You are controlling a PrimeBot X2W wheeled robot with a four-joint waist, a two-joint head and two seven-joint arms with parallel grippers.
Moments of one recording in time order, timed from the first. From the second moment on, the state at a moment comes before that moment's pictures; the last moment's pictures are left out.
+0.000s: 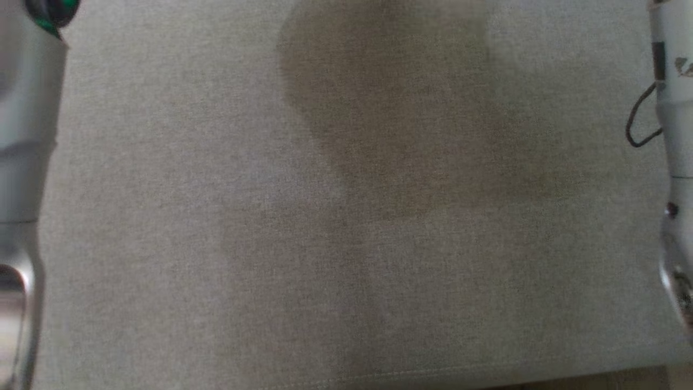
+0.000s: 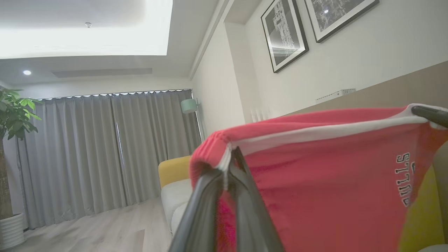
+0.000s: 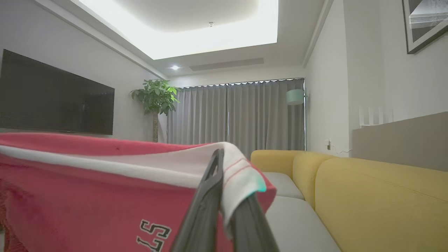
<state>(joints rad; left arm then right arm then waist) -1.28 0.34 -0.45 0.48 -0.42 -0.12 -0.26 -1.26 -0.19 0.26 0.57 0.34 0.12 -0.26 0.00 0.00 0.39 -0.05</state>
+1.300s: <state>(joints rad) -0.05 0.13 -0.50 0.50 -0.64 -0.13 -0.26 -0.06 -0.29 0.39 0.34 0.65 0.12 -0.26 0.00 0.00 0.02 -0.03</state>
